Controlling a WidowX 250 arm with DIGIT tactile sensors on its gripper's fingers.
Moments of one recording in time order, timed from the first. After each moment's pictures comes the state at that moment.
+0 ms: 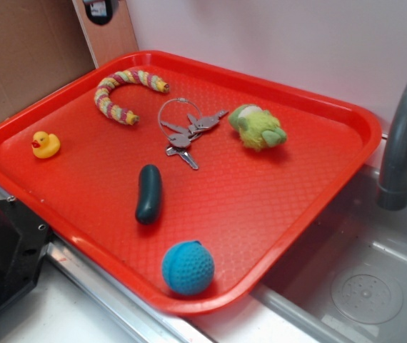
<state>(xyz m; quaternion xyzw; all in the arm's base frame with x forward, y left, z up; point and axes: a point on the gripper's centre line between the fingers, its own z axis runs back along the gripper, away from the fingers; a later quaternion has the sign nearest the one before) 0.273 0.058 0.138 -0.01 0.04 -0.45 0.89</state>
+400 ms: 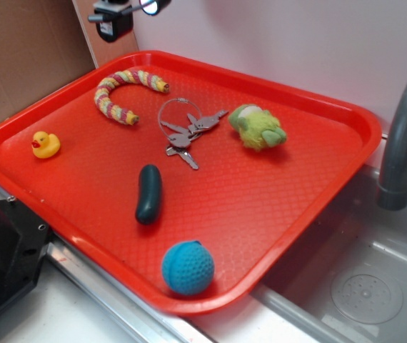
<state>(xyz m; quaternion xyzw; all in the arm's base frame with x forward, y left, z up) 0.282 0.045 0.127 0.03 0.05 -0.58 0.81</state>
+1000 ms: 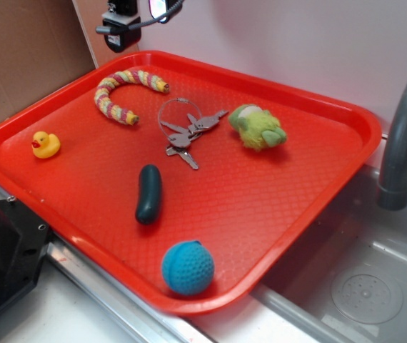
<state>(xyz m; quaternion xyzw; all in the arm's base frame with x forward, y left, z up) 0.284 0.038 0.120 0.05 0.05 -0.60 0.80</state>
